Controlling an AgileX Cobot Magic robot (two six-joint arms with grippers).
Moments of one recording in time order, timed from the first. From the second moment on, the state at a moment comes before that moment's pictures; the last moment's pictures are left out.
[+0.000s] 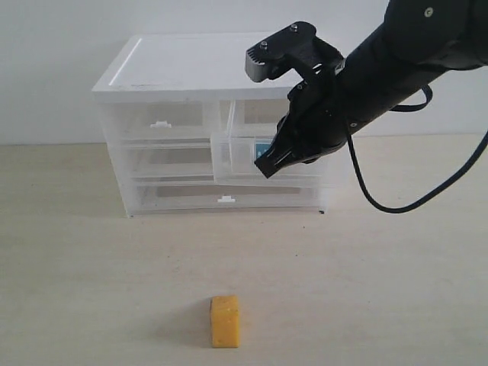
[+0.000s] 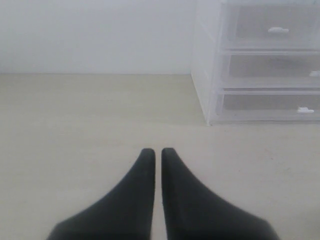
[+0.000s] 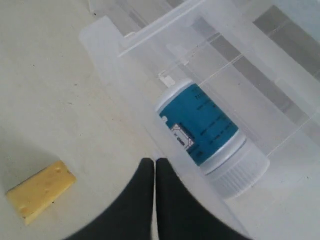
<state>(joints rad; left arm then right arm) -0.01 0.00 0.00 -0.01 0.28 -0.02 0.52 1.64 -1.29 0.29 0.61 -0.57</state>
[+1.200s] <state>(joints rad) -0.01 0.00 0.00 -0.01 0.28 -0.02 0.51 1.65 -1.34 -0.02 0.51 -0.45</state>
